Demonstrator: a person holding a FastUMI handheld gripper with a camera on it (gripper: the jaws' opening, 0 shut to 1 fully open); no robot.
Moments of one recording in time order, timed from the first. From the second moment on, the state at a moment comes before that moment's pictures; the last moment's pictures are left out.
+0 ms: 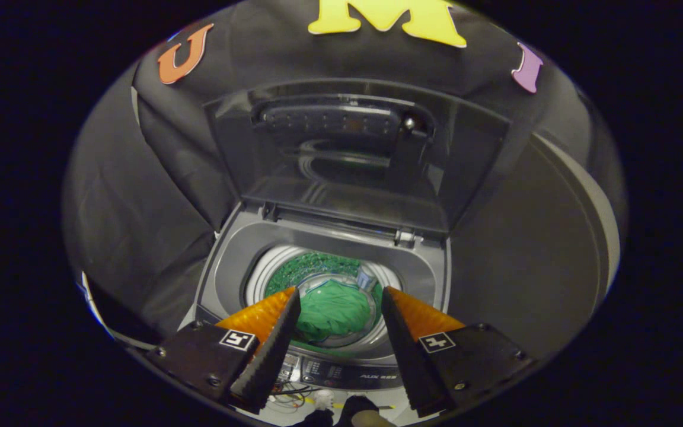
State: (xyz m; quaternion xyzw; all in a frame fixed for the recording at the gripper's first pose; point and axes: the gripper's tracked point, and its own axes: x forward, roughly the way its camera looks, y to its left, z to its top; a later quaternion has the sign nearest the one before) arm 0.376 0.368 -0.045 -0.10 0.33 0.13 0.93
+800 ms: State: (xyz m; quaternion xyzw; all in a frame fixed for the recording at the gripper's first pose) arm 0.401 0.403 0.089 -0.07 0.20 0.15 0.97
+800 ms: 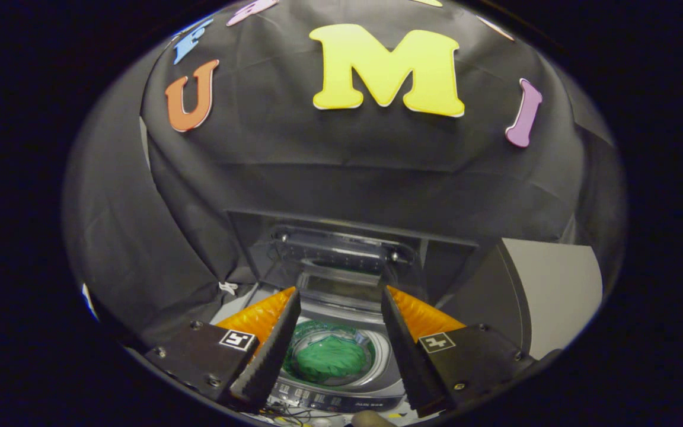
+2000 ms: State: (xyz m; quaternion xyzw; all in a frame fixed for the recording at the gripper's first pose) arm 0.519 0.439 0.125 -0.03 0.22 0.07 0.97
